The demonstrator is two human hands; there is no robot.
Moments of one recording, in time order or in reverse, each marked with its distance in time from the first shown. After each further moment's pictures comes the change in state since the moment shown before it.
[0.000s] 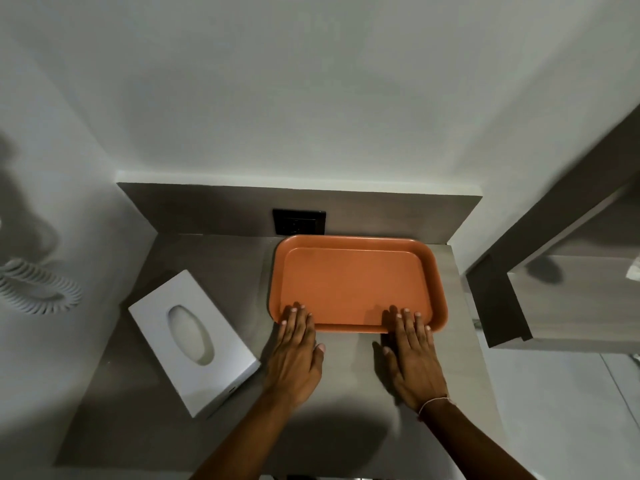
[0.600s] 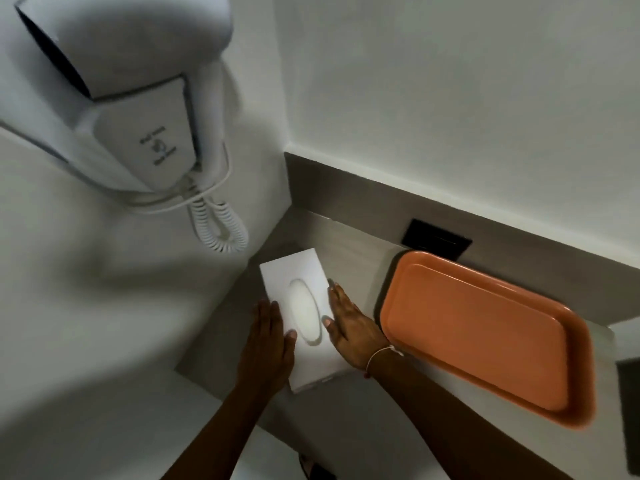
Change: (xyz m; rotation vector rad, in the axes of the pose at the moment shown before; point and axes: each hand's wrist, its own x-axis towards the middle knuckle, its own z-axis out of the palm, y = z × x) left_hand -0.077 -0.162 -0.067 -0.325 0.137 -0.615; right_hand 0.095 -0.269 0.045 0.209 -0.376 -0.670
